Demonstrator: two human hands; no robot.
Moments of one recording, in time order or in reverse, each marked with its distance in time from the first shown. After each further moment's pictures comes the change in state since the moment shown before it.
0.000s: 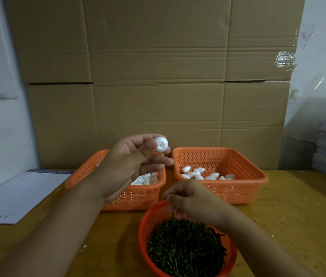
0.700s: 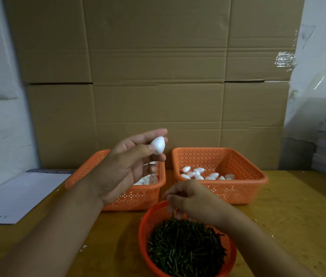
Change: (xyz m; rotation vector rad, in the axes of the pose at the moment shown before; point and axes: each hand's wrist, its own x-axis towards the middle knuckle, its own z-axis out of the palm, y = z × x) left_hand 0.004 -0.005 -0.009 -0.023 -0.031 -0.033; right_hand 0.000 0.000 -0.001 -0.012 -0.002 0.010
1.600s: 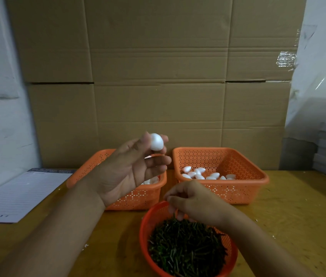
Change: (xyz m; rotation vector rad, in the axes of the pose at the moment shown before) left_hand 0.003 -0.005 -0.004 -0.217 -0.091 -0.072; right_hand 0.000 0.000 0.002 -0.026 -0.001 0.001
